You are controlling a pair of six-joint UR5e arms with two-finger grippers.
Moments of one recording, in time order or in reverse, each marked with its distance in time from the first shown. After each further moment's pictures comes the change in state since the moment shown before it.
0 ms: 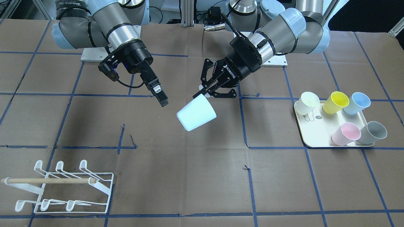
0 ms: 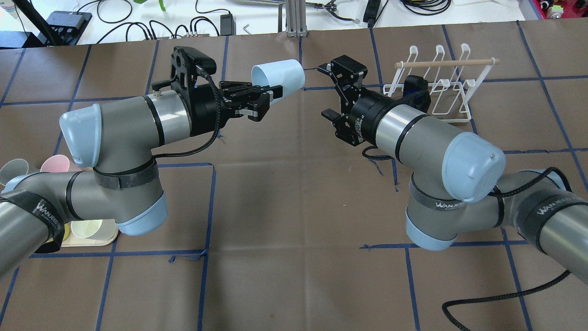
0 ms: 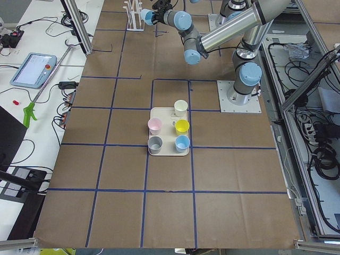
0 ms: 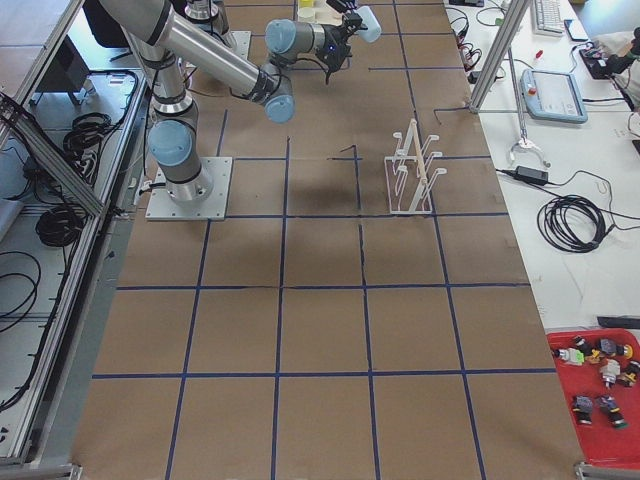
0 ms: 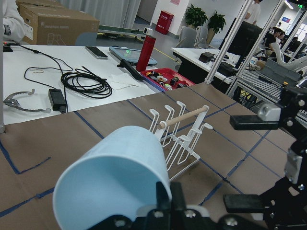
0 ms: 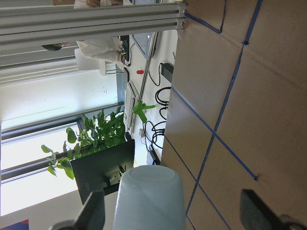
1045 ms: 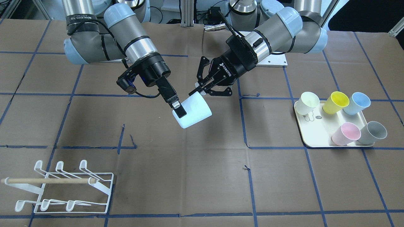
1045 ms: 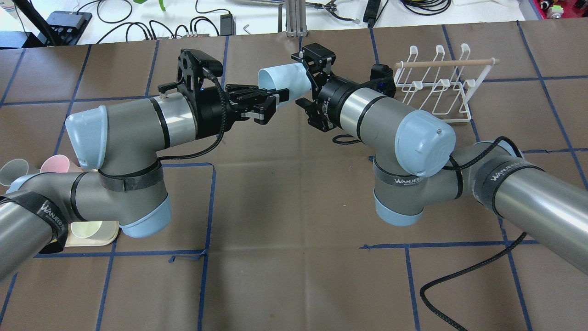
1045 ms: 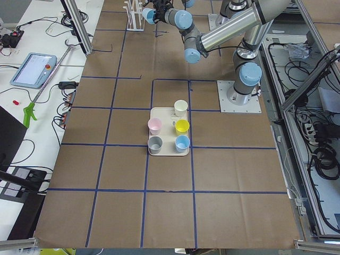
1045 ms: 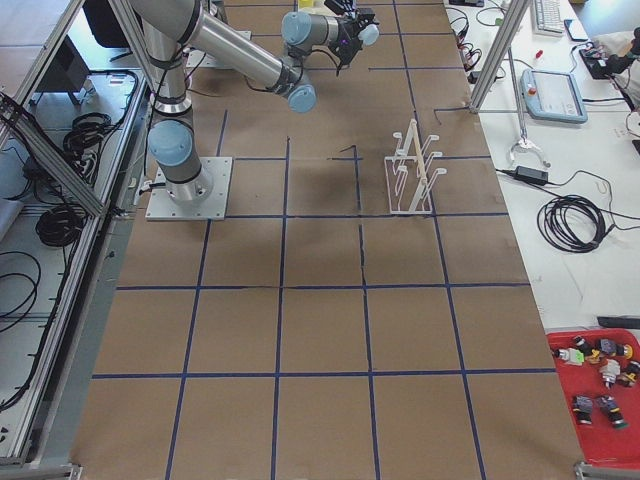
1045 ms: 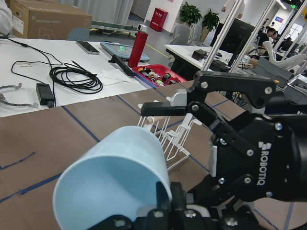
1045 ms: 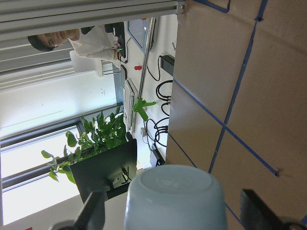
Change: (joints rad) left arm -0.015 0.001 0.000 0.001 0.001 -0.025; right arm 0.095 0.119 -0.132 0.000 -0.085 0.093
